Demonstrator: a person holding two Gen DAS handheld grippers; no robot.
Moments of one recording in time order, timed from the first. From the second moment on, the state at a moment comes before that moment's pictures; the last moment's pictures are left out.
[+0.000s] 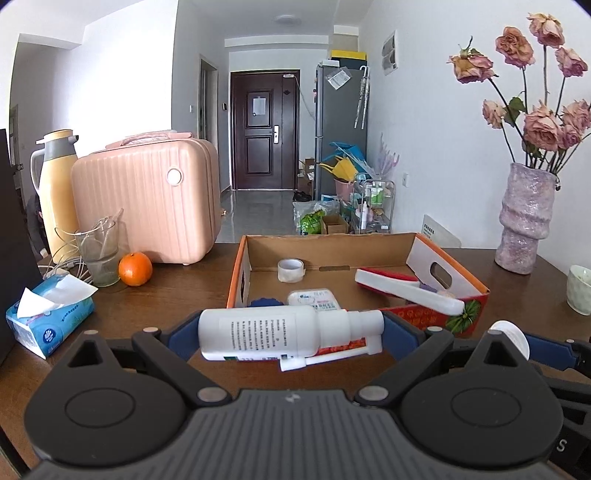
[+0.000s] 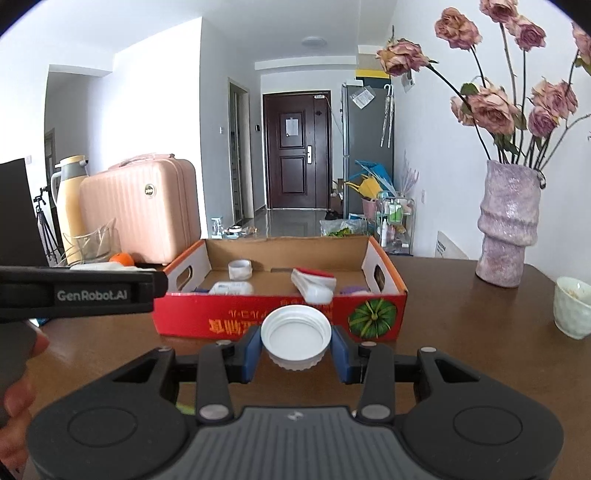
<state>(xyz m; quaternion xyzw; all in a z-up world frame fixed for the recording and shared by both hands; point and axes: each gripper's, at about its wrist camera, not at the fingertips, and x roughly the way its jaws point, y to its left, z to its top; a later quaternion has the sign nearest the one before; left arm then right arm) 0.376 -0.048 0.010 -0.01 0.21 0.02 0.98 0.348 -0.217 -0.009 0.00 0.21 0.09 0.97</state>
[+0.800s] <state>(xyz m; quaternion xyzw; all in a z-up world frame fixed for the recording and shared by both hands) 0.466 -0.032 0.002 -0.03 0.23 0.05 0.97 0.444 -0.204 -0.009 0.02 0.21 0.10 0.97</state>
